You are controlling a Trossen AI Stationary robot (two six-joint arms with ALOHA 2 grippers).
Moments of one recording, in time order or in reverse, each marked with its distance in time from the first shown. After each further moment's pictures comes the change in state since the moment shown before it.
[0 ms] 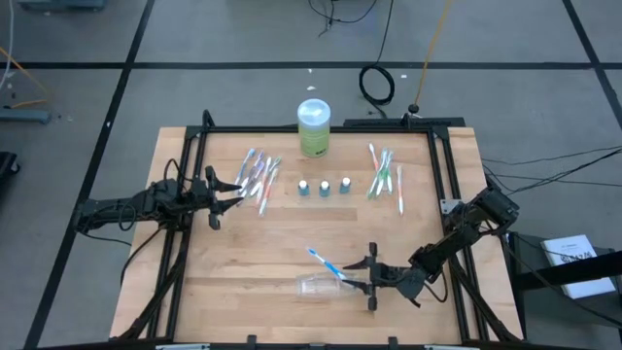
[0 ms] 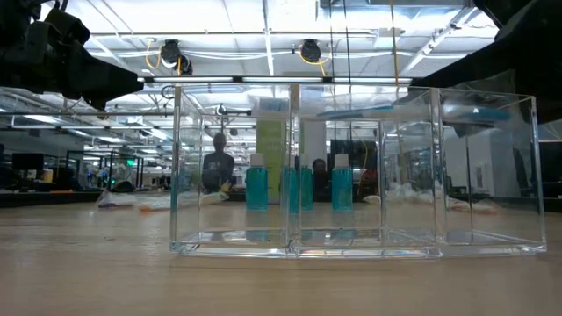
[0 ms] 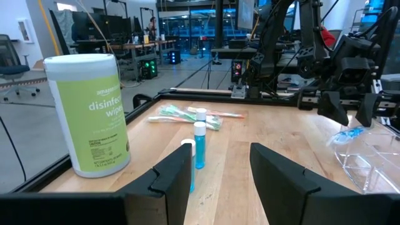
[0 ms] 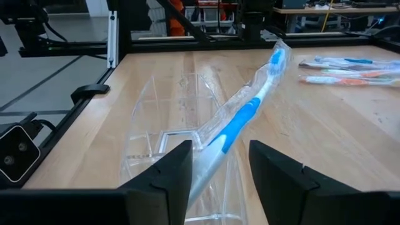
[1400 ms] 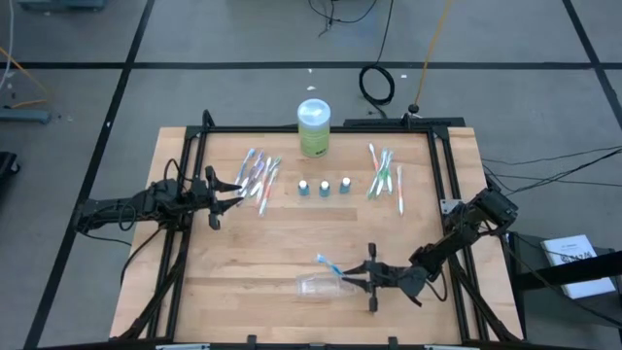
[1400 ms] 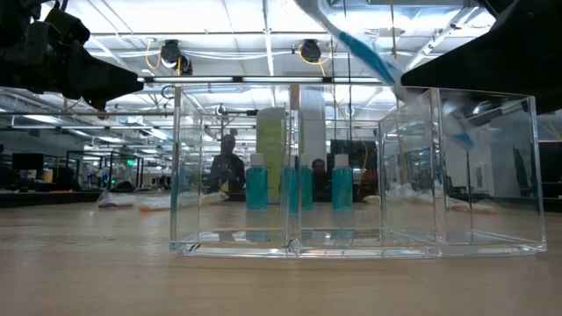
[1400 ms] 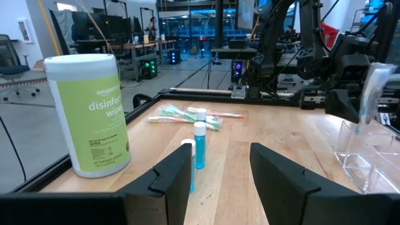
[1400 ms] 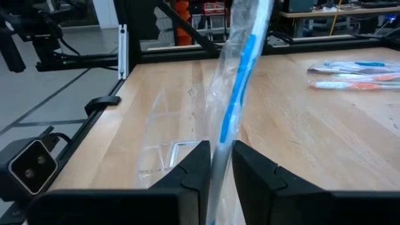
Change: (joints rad) left arm 0.000 0.000 0.000 0.000 0.000 0.000; right arm -0.002 0.003 0.000 0.110 -0.025 -0.022
